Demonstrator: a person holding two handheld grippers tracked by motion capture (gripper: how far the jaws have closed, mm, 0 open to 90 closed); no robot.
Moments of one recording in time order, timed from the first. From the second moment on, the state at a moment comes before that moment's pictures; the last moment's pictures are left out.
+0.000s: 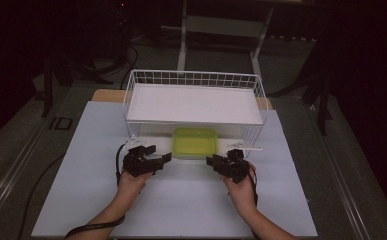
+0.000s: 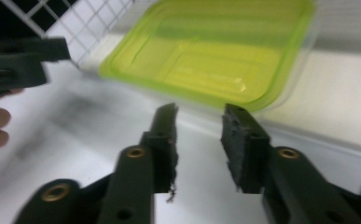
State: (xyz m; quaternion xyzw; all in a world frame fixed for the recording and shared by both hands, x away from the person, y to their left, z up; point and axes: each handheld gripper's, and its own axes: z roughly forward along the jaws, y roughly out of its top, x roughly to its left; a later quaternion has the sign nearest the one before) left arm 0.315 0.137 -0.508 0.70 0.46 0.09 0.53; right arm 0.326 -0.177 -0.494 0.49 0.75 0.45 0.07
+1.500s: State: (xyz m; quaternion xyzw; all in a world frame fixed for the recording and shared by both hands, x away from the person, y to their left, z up) left arm 0.265 0.163 -0.508 0.72 0.41 0.15 0.54; right arm 0.389 -0.115 -0.521 0.49 0.75 0.42 0.12
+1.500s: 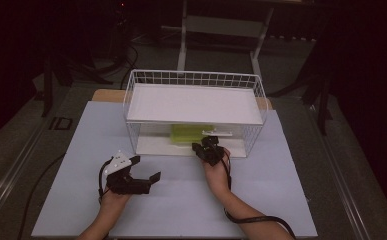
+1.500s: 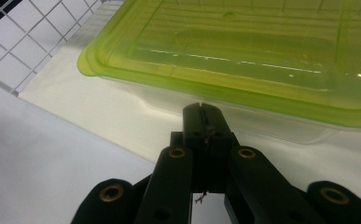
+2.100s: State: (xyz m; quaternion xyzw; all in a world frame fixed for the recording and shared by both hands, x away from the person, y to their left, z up) left arm 0.264 0.164 -0.508 0.72 0.41 0.15 0.55; right arm 0.403 -0.106 -0.520 0.50 0.75 0.42 0.12
